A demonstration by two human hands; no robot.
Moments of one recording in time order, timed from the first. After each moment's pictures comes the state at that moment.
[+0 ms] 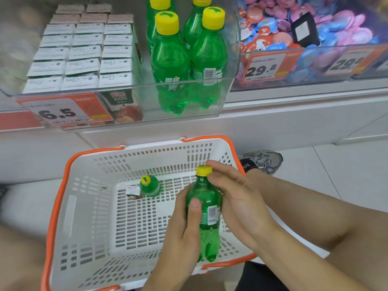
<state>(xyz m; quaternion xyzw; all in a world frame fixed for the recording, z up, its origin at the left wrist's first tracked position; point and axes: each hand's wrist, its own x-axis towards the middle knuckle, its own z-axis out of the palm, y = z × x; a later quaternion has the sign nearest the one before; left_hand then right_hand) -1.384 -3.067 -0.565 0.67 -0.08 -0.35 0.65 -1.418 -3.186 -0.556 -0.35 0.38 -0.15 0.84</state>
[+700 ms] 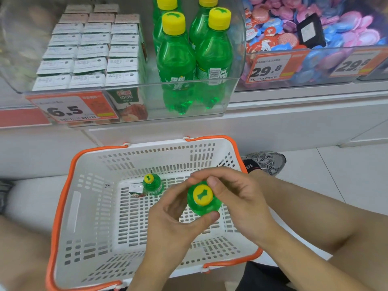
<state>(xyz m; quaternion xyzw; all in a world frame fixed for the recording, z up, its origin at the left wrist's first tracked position) -1.361 -3.054 -0.592 0.64 -0.17 -0.28 0.70 -1.427 -3.190 -0.564 -0.61 0.15 -0.18 0.76</state>
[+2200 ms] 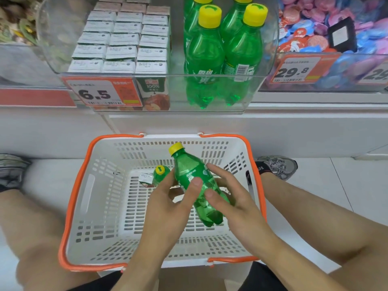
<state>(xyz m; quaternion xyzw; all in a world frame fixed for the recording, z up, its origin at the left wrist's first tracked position) -1.344 -3.041 -0.578 0.71 -0.08 -0.30 0.63 -1.432 -3.168 -0.573 -0.64 0.26 -0.03 0.72</state>
